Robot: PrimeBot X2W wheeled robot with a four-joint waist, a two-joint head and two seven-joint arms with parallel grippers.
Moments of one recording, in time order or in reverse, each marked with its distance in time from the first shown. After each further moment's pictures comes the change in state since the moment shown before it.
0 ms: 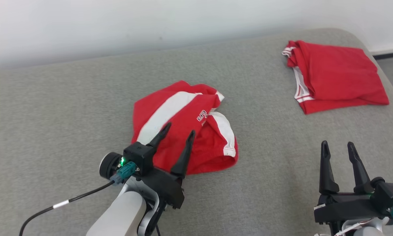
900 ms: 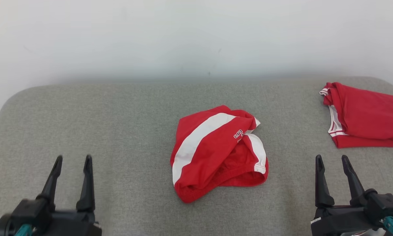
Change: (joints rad) left arm 0.406 0.214 0.388 -0.390 0.073 0.132 -0.027; right arm 0.057 0.000 0.015 -0.001 -0.026 0.000 0.001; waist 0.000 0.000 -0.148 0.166
